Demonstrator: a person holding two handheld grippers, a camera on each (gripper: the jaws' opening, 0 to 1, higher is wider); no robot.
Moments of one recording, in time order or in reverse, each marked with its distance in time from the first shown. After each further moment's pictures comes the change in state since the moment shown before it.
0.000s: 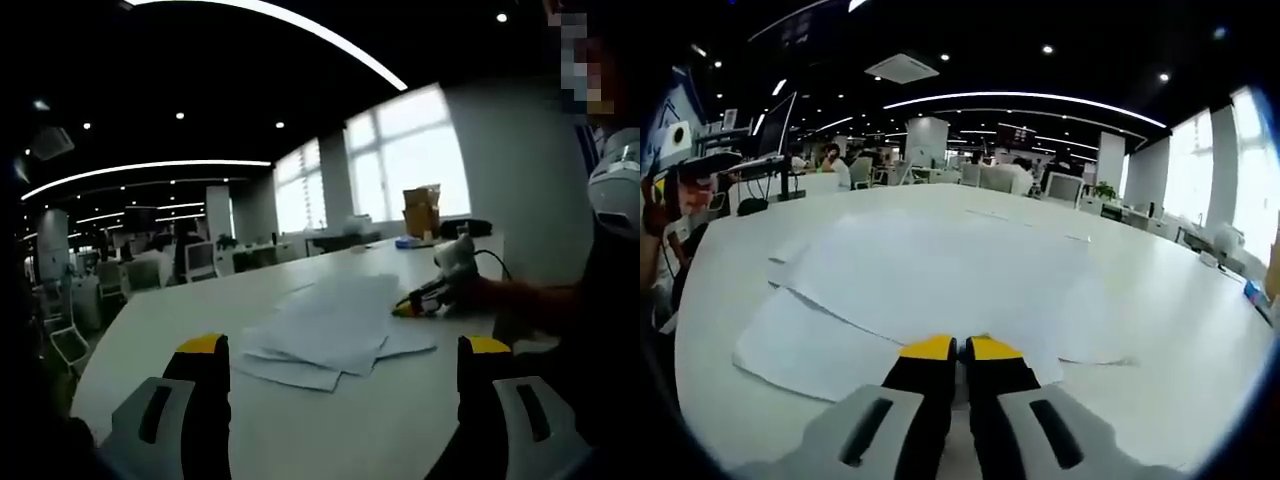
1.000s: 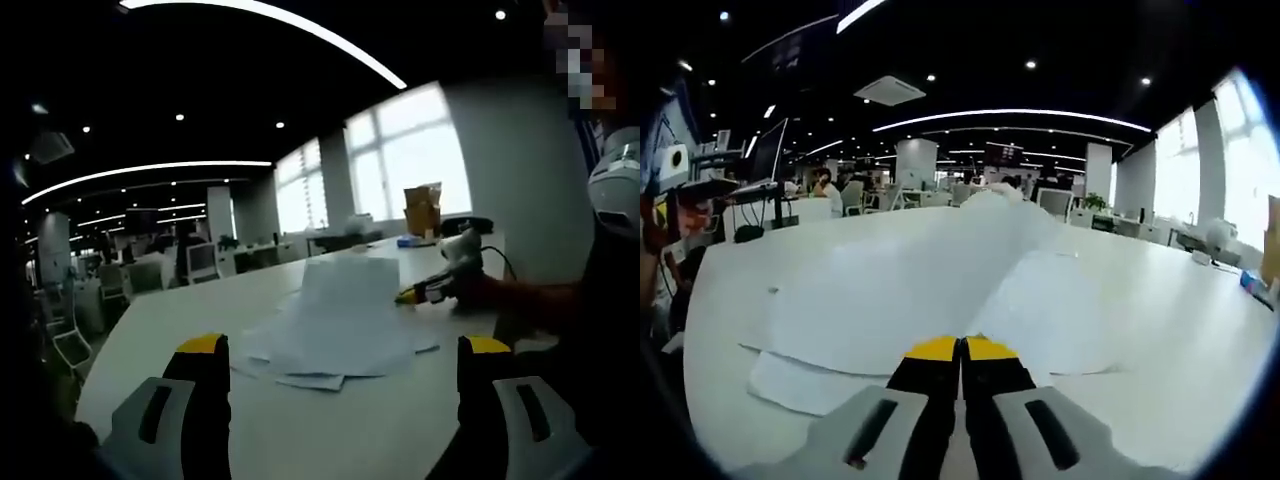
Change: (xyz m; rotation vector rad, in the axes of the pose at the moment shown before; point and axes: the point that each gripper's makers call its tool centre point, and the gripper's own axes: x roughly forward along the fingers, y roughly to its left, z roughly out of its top) left arm -0.002 0.002 0.003 0.012 0.005 0.008; right arm -0.014 -0.007 0.021 0.054 -0.112 -0.031
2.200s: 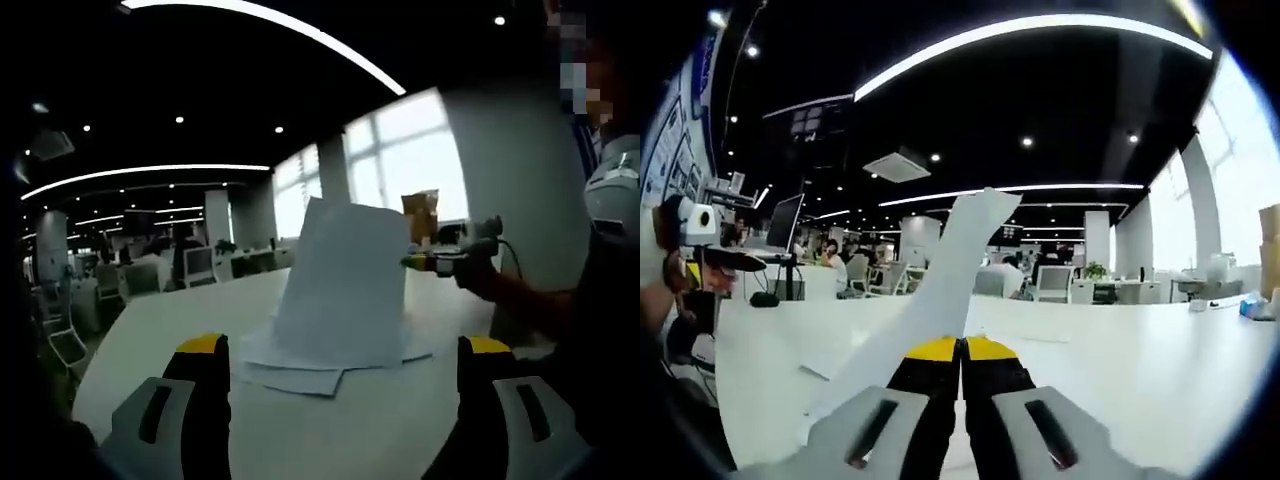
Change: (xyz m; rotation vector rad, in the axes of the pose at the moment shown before) left arm -0.003 -0.005 0.010 -0.021 -0.035 -0.021; right arm -0.055 0.007 0.088 -0.006 -0.353 0.014
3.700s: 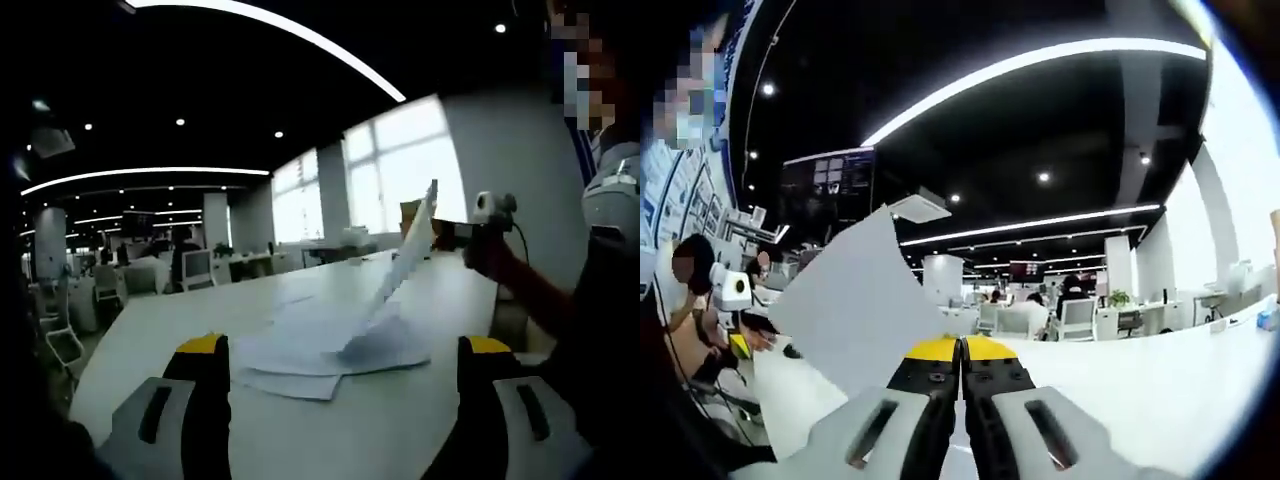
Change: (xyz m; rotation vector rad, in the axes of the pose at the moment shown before) left arm -0.002 0.001 0.006 -0.004 -0.018 -0.001; right arm -0.025 0.028 0.089 0.041 -0.167 0.105
